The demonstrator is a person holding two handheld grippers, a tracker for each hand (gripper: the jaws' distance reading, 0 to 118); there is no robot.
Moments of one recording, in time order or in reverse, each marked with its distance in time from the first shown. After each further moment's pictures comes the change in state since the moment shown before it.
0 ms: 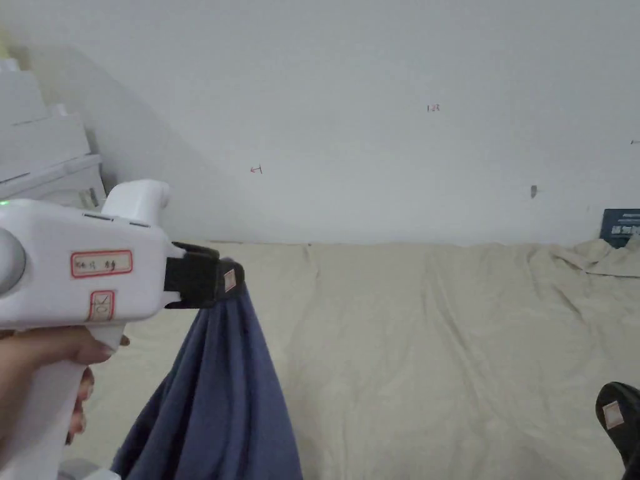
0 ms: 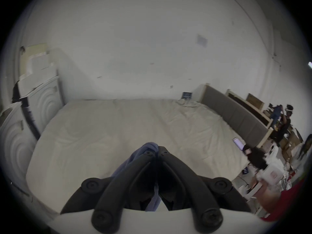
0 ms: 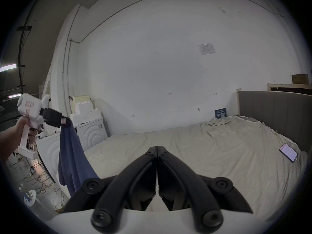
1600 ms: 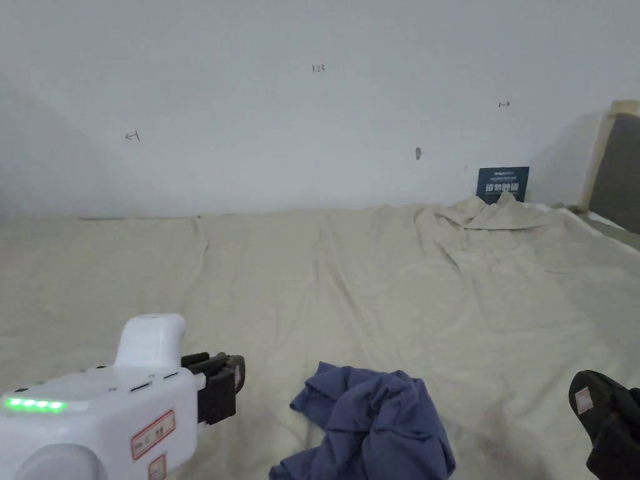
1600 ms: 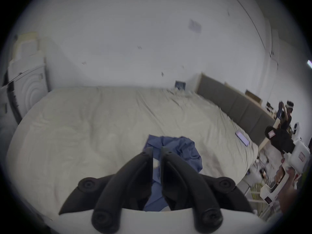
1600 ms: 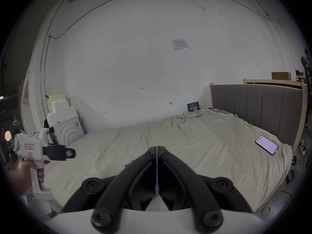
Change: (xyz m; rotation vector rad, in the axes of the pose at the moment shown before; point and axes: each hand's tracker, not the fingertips) left arm 0.052 -0.145 -0.114 0.029 0.018 0.042; right arm 0.068 -0.012 0.023 -0.050 -0.215 -0.015
